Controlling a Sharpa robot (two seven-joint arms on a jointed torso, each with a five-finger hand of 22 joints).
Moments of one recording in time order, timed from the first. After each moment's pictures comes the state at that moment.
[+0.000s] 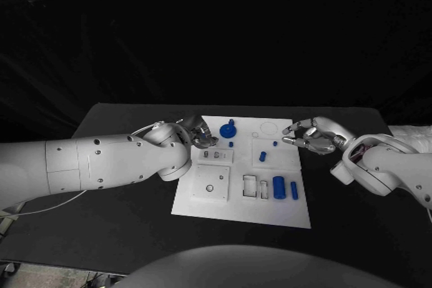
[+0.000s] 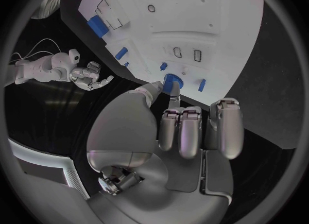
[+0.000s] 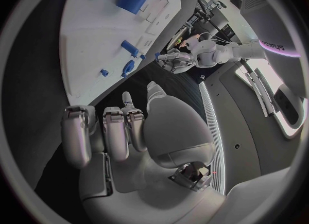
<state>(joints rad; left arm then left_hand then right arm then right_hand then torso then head) 1.24 -0.72 -0.23 1.59 -1.19 -0.50 -0.63 1.27 -0.10 0.41 0.16 0.25 0.91 0.05 0.40 0.68 1.47 -0.02 1.56 1.31 1.47 -0.06 1.57 1.31 0.02 1.46 0.05 1.47 1.31 1.20 -0.94 -0.21 1.47 -0.90 -0.30 0.19 1.31 0.12 -0.04 0.28 0.26 0.70 0.14 0.24 0.27 1.46 0.06 1.58 1.31 1.46 0.01 1.57 1.31 0.01 1.46 0.12 1.48 1.31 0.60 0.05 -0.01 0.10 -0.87</state>
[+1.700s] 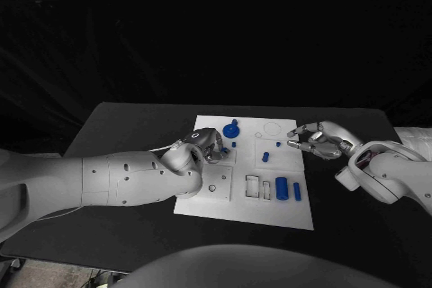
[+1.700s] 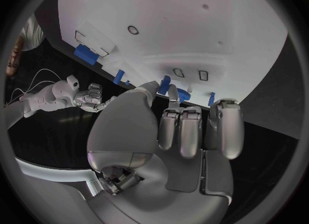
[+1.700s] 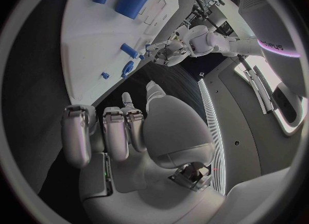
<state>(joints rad) 1.10 -0.65 -0.23 1.50 -1.46 -0.61 -0.61 1.28 -0.10 0.32 0.27 0.26 0.81 0.05 0.56 1.03 1.46 -0.02 1.55 1.31 1.46 -0.06 1.57 1.31 0.02 1.46 0.05 1.46 1.31 1.19 -0.94 -0.21 1.47 -0.88 -0.31 0.21 1.33 0.12 -0.04 0.28 0.26 0.69 0.14 0.24 0.26 1.46 0.06 1.58 1.31 1.46 0.01 1.57 1.31 0.03 1.46 0.12 1.47 1.31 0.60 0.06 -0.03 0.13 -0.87</state>
